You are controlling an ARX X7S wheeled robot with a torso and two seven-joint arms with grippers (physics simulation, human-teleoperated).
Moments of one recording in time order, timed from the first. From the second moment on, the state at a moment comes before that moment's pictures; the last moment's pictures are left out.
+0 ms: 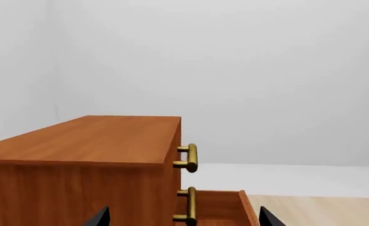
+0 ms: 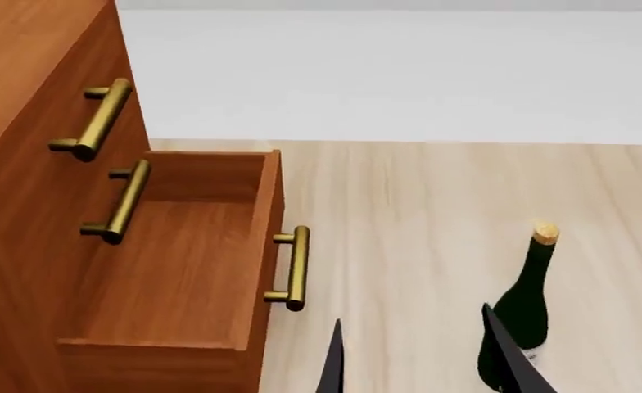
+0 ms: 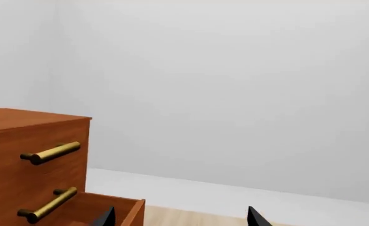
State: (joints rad) left arm -1.15 -1.24 1.89 1.05 -0.64 0.23 -1.57; right arm 0.44 0.91 -0.95 -0.98 0.60 0.27 1.14
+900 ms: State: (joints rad) left arm -1.12 -1.24 1.87 1.05 -0.64 0.22 -1.57; right arm 0.46 0.98 -0.88 -0.95 0.71 0.23 1.17
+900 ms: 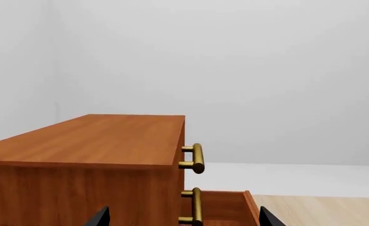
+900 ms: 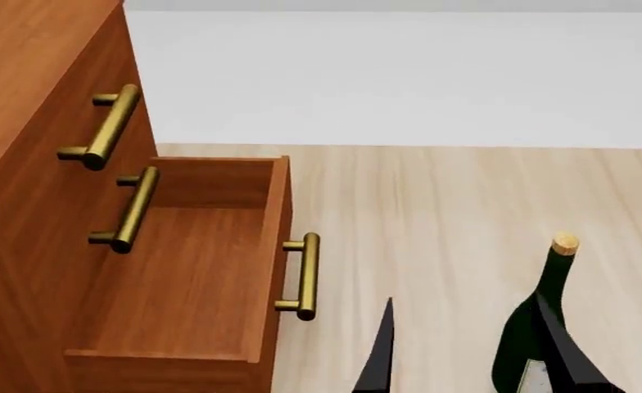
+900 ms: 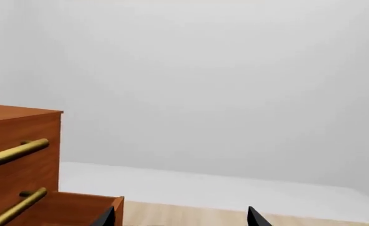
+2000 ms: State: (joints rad) left arm -1.07 -1.20 1.80 1.03 -0.68 0.18 -1.55; right arm 0.62 1.10 -0.73 -0.62 1.10 0.28 1.07
